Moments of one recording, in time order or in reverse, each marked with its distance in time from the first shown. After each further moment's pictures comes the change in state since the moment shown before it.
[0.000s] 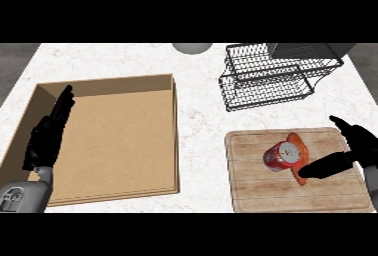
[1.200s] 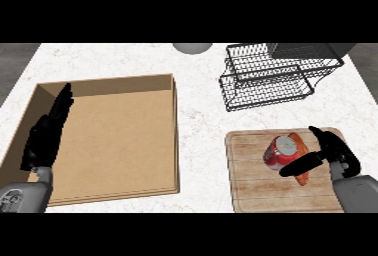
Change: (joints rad) left arm 0.006 -0.044 0.046 -0.059 -0.066 -0.043 0.048; right arm -0.021 0.194 -0.032 0.242 0.119 0.026 -0.076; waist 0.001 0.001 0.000
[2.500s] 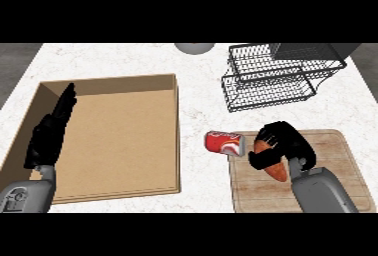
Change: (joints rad) left arm -0.012 -0.044 0.040 0.021 -0.035 -0.048 -0.023; right arm -0.077 0.175 0.111 -0.055 0.149 0.051 -0.105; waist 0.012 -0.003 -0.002
